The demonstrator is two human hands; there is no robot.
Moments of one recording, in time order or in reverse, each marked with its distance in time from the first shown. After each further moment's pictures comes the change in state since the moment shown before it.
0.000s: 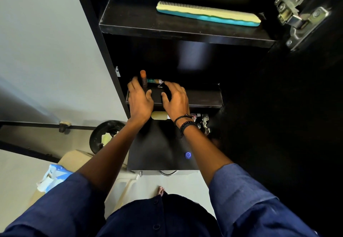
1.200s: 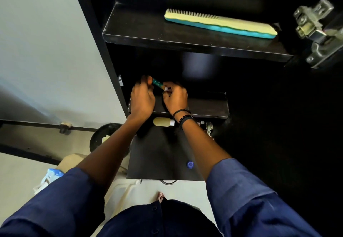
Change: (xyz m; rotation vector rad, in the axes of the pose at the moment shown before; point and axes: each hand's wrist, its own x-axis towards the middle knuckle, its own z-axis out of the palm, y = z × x) left_hand 0.036 -0.004 0.006 0.094 -0.010 0.142; right_hand 0.045 0.002 0.025 0.112 -0.104 0.229
